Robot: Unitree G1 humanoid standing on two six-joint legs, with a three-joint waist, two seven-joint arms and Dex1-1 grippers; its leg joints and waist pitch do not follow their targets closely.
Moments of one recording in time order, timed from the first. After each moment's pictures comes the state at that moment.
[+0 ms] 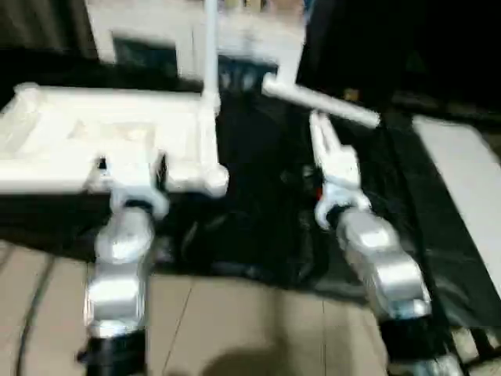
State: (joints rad) left arm -0.27 0.01 0.13 -0.18 0.09 0.42 -0.05; right arm -0.34 -0.08 0.07 0.01 0.03 0.44 0.19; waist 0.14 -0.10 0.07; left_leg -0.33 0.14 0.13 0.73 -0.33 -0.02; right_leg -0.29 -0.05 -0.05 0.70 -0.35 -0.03
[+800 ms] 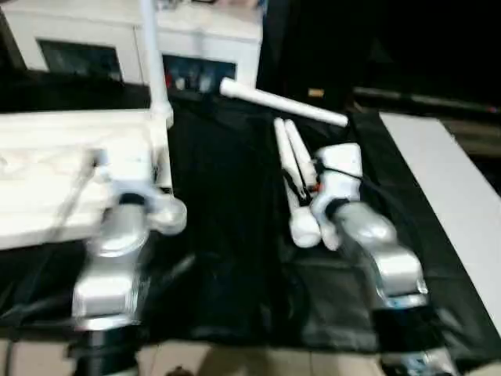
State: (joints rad) left arm -0.29 0.10 0.20 -0.17 0.05 0.45 -0.06; right arm -0.43 -0.03 0.04 0.02 0.13 0.56 0.21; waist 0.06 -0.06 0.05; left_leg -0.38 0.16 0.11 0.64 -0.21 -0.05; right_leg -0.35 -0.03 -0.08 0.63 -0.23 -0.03
